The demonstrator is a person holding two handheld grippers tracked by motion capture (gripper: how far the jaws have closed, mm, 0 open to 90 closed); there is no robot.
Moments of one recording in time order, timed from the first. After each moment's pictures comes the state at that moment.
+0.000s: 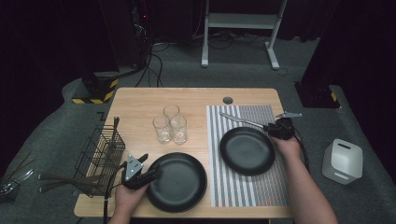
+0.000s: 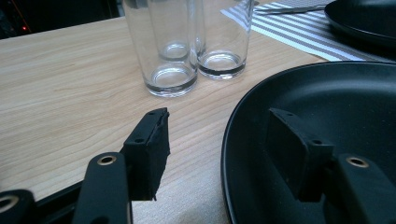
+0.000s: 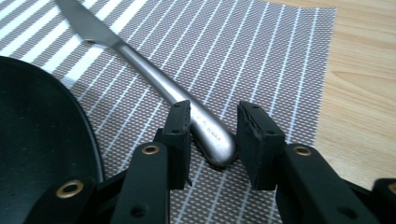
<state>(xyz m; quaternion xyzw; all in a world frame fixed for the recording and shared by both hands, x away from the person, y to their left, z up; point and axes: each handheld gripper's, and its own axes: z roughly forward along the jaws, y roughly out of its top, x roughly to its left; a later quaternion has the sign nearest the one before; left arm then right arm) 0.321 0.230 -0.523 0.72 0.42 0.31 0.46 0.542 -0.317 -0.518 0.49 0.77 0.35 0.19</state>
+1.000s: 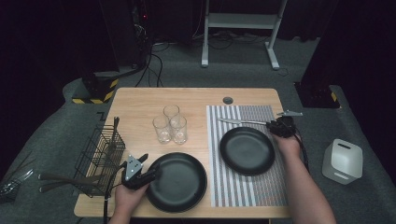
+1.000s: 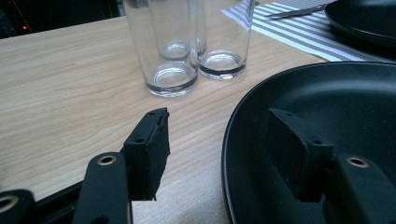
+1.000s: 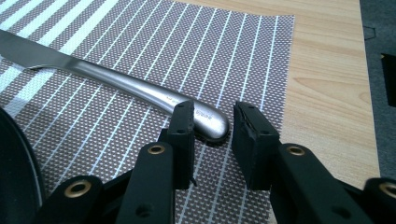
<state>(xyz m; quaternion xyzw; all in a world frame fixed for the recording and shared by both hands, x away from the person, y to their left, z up) 0.321 0.230 -0.523 0.72 0.42 0.31 0.46 0.551 -0.320 -0.521 0.52 0.75 0.34 0.23</state>
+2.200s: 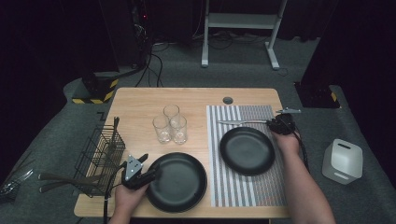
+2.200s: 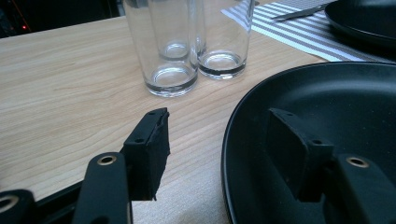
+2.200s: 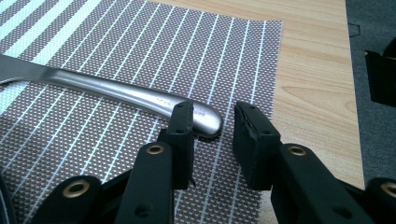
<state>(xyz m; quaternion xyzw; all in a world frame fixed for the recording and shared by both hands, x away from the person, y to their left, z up) 0.321 0.230 -0.523 0.72 0.42 0.30 0.46 0.560 -0.317 -0.518 0.53 0.75 0.32 0.24</state>
